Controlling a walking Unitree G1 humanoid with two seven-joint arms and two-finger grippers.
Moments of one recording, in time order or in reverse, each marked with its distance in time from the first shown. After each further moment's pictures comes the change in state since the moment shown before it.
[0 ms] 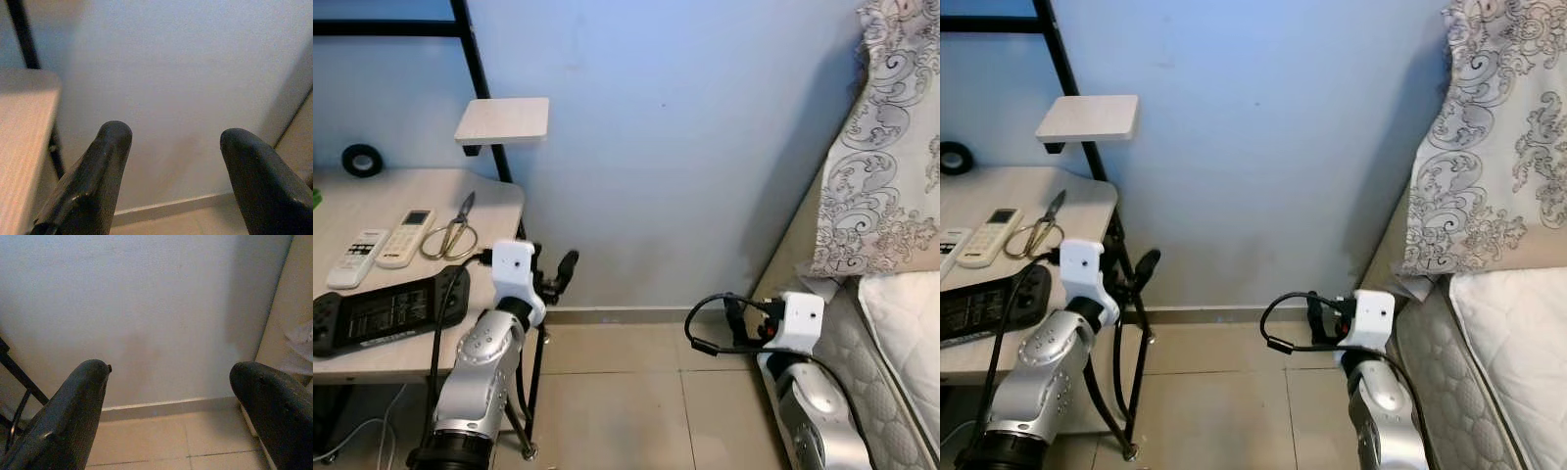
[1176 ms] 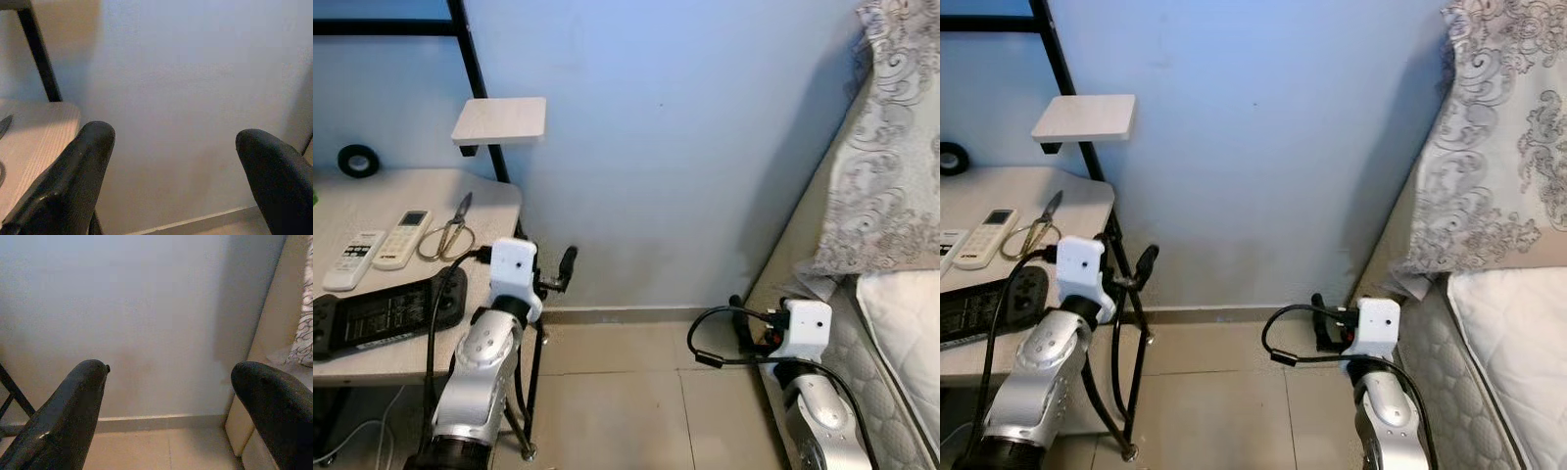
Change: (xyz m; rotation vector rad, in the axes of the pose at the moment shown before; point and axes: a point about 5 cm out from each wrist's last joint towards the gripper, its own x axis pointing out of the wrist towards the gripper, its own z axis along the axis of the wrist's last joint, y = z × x) left arm -0.003 -0.001 0.009 0.115 -0.068 0.040; right arm -0.010 -0.003 -0.001 -0.083 -0.083 0.002
